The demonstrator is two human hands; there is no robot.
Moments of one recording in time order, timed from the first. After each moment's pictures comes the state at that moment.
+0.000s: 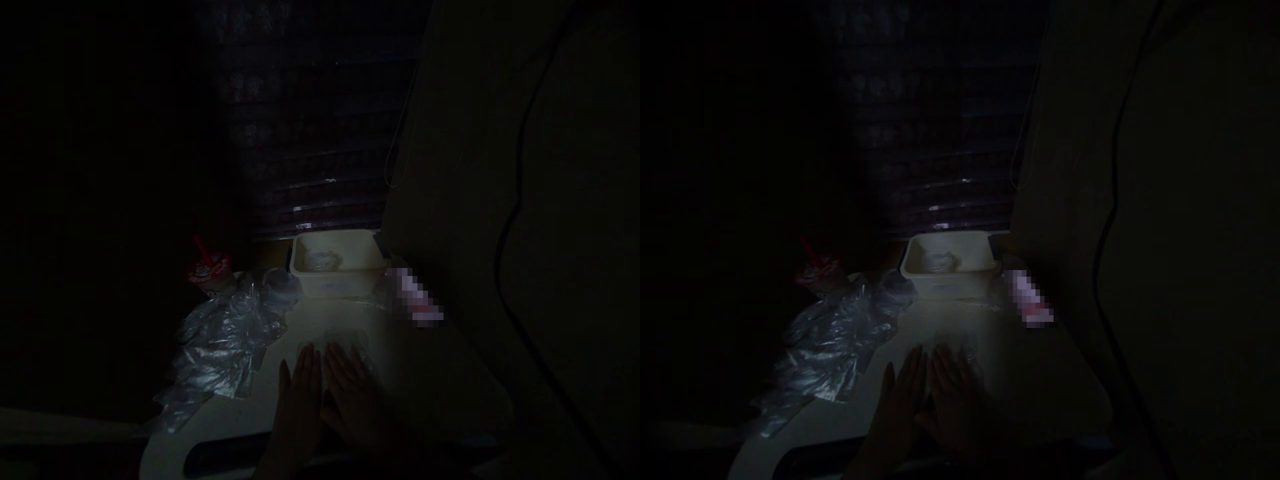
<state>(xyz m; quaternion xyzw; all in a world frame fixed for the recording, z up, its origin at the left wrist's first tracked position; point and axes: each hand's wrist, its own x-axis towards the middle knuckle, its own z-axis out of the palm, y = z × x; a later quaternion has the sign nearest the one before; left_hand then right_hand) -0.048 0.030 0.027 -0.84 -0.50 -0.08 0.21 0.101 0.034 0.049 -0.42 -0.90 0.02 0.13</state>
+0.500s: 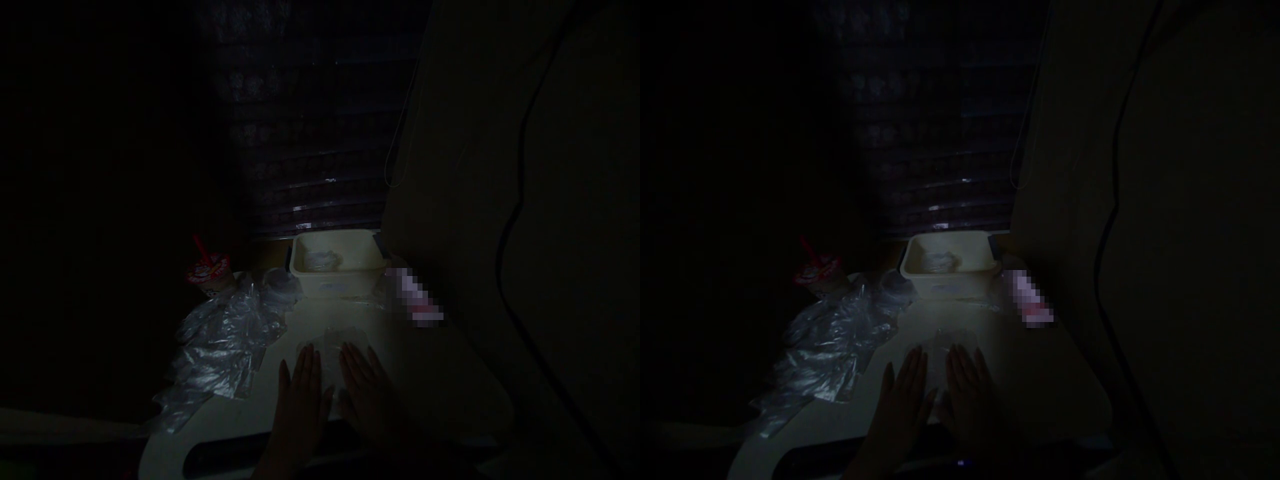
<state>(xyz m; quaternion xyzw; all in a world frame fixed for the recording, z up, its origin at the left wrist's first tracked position) -0.046 0.030 0.031 -0.83 -0.53 -0.08 0.17 0.118 0.034 0.039 -0.47 -0.87 -0.07 0.12</state>
